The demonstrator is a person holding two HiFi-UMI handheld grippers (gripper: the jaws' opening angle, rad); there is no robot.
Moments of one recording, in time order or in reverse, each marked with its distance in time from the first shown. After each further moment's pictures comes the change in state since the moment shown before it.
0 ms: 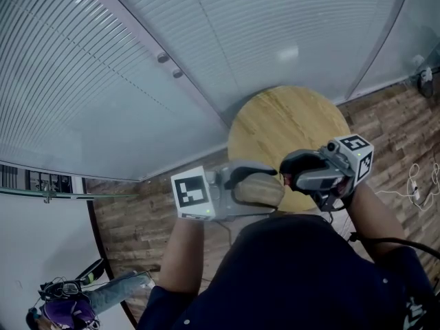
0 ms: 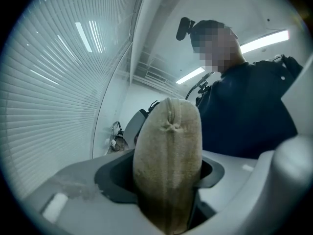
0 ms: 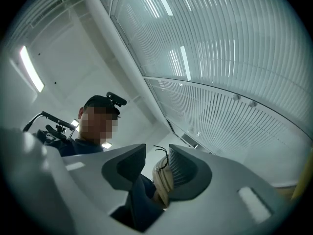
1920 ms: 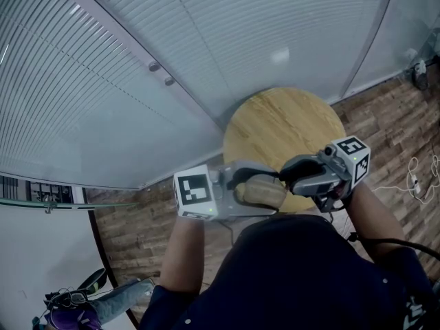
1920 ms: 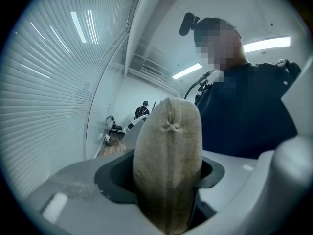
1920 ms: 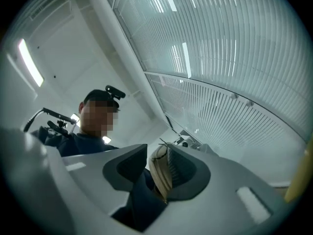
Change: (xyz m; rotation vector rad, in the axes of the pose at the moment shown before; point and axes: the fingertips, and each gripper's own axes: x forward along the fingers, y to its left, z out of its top) left arm 0.002 0.006 -0.014 0.024 0.128 -0.085; right arm -0.010 -0.006 -0.013 -0.014 0.042 -0.027
